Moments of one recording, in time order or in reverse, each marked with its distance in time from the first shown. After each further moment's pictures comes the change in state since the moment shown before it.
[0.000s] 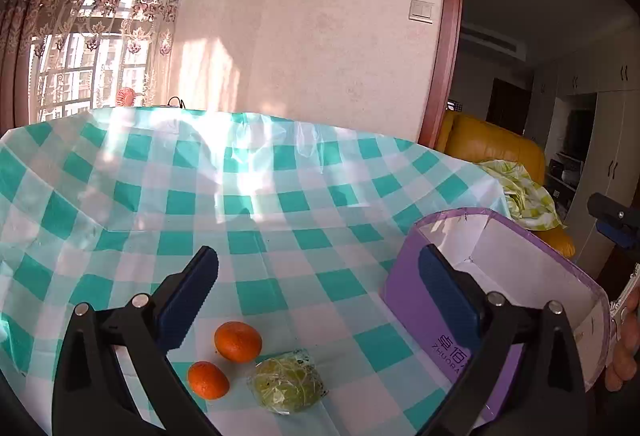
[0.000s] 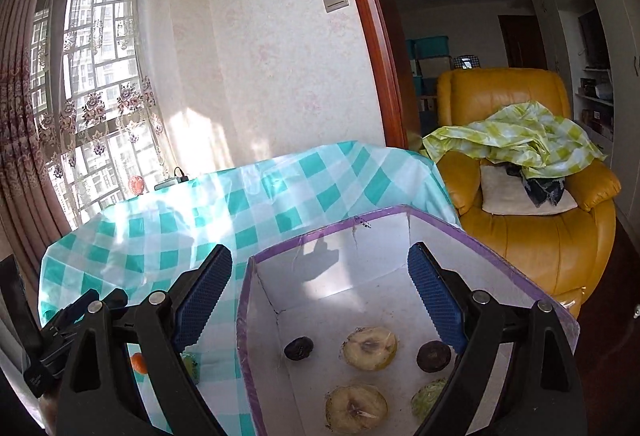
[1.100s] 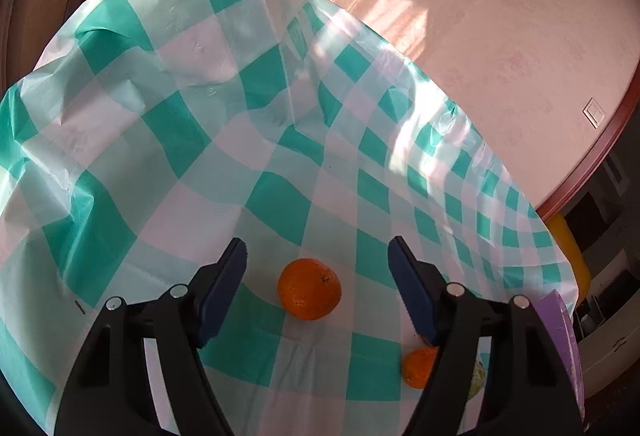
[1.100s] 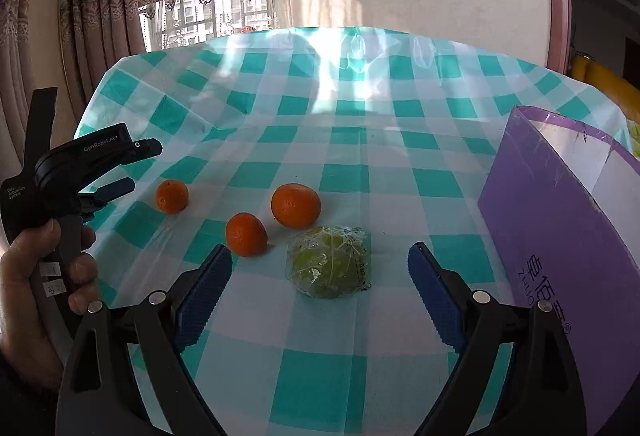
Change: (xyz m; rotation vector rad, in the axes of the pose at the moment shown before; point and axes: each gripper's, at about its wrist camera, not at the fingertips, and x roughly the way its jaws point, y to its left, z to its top) left arm -0.010 0.222 -0.064 -0.586 0.132 0.241; right arm 0.074 0.193 -0.152 -0.343 0.352 0.251
